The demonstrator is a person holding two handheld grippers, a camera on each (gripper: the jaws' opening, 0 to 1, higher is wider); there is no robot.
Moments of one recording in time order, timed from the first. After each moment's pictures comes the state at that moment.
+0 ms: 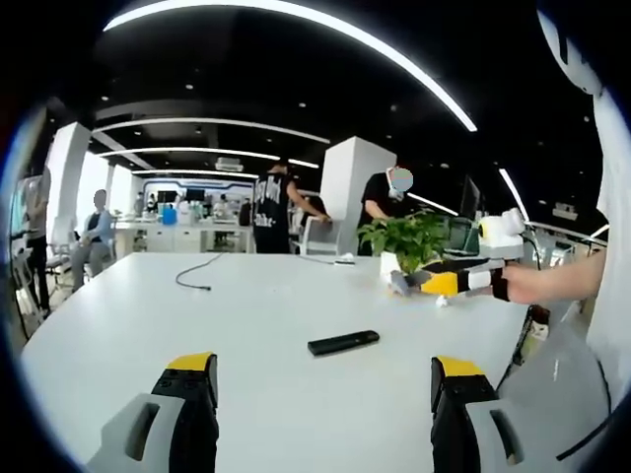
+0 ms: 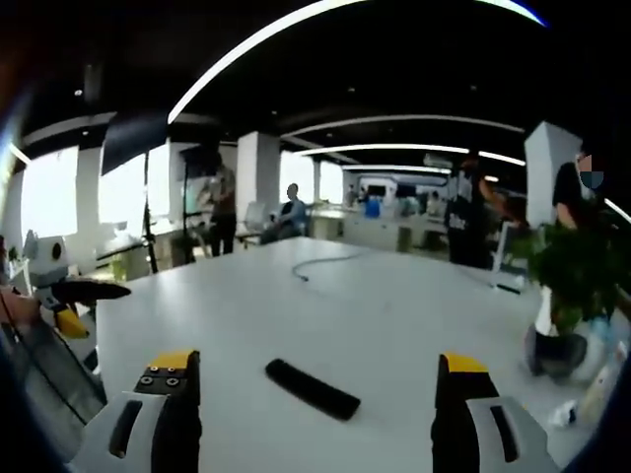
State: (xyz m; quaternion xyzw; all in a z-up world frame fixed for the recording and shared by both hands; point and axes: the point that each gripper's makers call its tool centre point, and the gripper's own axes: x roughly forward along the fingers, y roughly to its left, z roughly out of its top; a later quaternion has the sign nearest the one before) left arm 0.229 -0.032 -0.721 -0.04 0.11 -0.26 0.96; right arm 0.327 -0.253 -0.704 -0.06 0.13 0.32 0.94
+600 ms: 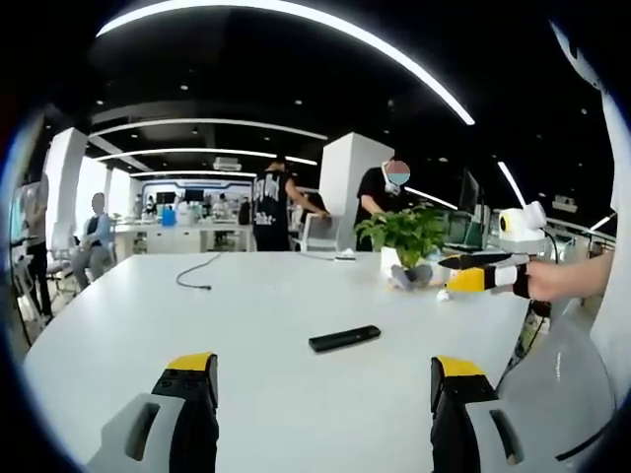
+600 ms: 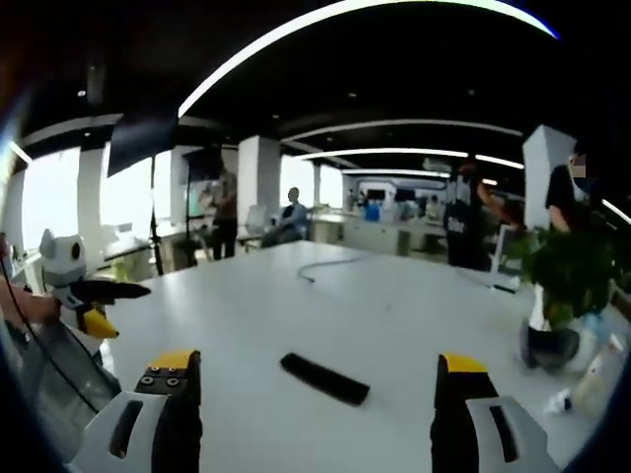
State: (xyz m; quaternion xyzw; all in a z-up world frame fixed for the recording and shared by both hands) left arm 0.227 -0.034 -0.722 -0.02 0.11 -0.25 0.96; right arm 0.288 -0.255 -0.696 -0.05 0.12 0.31 0.94
